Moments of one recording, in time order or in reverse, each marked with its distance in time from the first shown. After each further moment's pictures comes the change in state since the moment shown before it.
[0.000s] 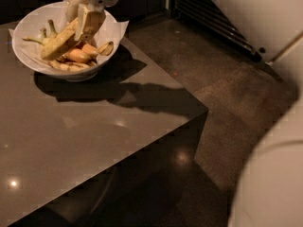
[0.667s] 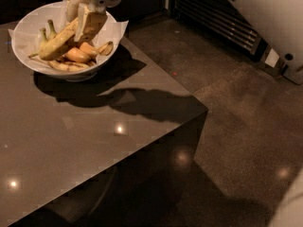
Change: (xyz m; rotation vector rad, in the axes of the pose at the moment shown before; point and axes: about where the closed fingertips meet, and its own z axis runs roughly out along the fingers) arm -0.015 0.013 -0.014 0.024 0.005 0.010
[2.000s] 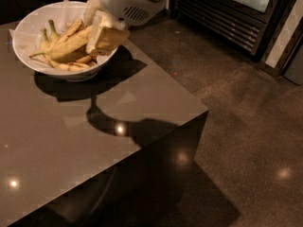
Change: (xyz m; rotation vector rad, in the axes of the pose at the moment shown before) arm -0.028 0.071 -0.087 0.209 0.109 0.171
